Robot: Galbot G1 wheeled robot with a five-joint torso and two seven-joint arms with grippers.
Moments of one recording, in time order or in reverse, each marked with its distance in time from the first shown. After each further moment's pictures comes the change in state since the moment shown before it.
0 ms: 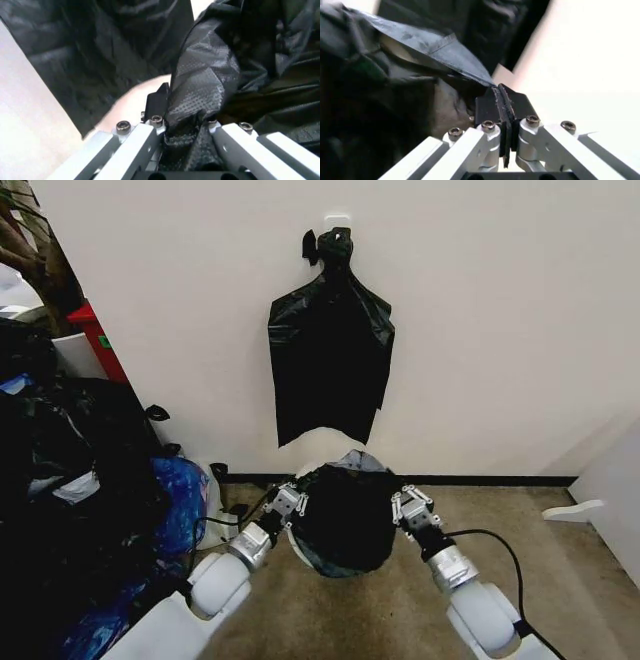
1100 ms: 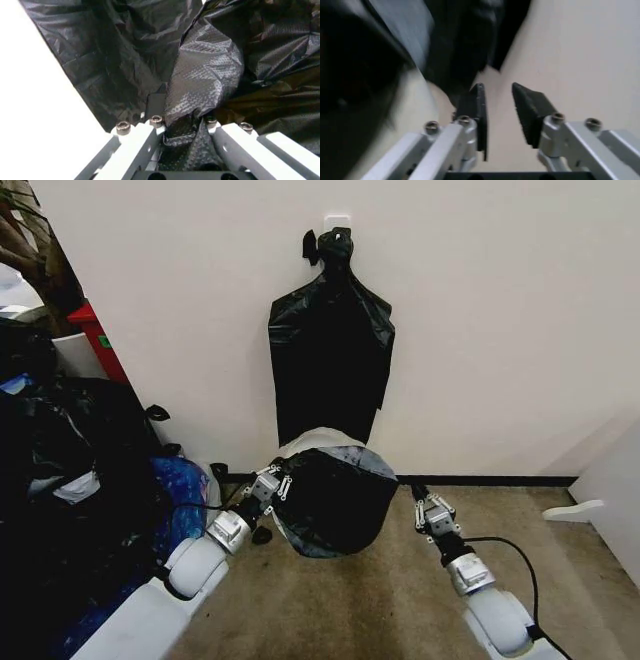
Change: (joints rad) left arm -0.024 0.008 -0.073 0.034 -0.015 -0.104 0.071; right arm -0.034 0.007 0.092 -0.101 0.043 0.253 -0.091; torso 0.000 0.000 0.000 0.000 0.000
